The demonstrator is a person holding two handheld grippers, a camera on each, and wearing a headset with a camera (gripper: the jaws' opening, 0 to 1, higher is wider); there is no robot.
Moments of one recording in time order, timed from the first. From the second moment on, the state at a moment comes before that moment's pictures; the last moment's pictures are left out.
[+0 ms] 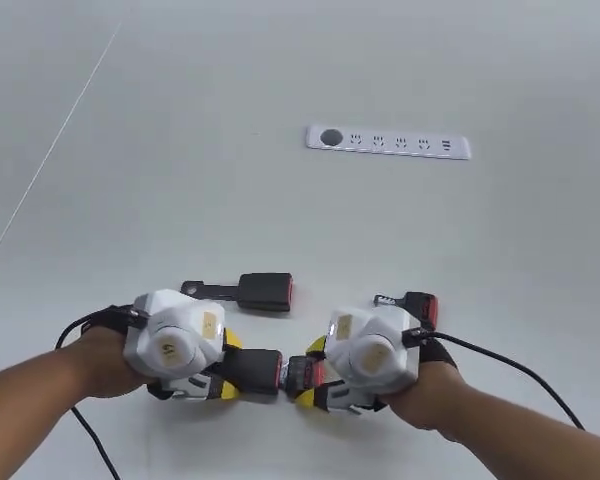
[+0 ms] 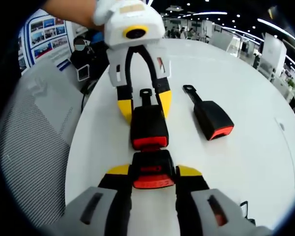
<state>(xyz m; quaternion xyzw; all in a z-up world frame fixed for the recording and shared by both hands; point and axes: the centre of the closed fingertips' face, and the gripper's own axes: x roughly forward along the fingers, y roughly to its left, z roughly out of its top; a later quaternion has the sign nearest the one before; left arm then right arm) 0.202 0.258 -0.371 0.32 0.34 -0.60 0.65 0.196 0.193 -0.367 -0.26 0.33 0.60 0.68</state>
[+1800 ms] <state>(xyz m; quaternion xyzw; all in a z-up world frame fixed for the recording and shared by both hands) 0.202 0.259 -0.372 0.32 0.33 -0.62 0.64 0.195 0.191 -0.364 -0.24 0.31 0.61 0.69</state>
